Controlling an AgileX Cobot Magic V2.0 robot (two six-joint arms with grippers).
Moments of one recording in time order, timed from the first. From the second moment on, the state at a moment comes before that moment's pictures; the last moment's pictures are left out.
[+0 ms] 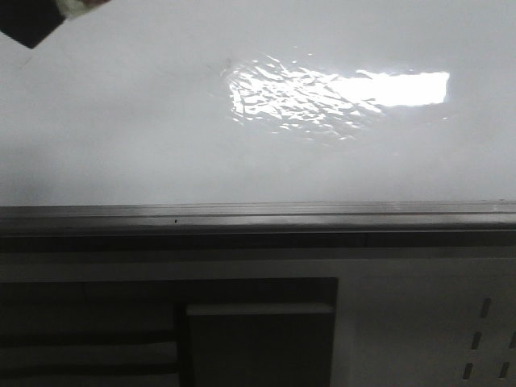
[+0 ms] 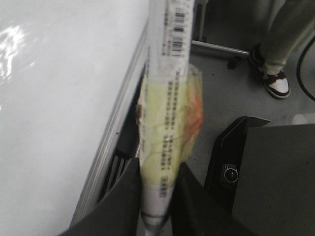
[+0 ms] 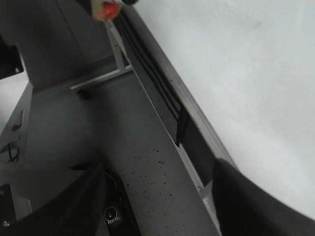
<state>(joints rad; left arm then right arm) -0.55 1.15 -1.10 -0.48 1.06 0.93 0.17 0.98 -1.09 0.72 1.23 -1.08</state>
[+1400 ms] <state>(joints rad) -0.76 1.34 -1.25 -0.46 1.09 0.96 0.51 1.17 -1.09 0.72 1.00 -1.17</state>
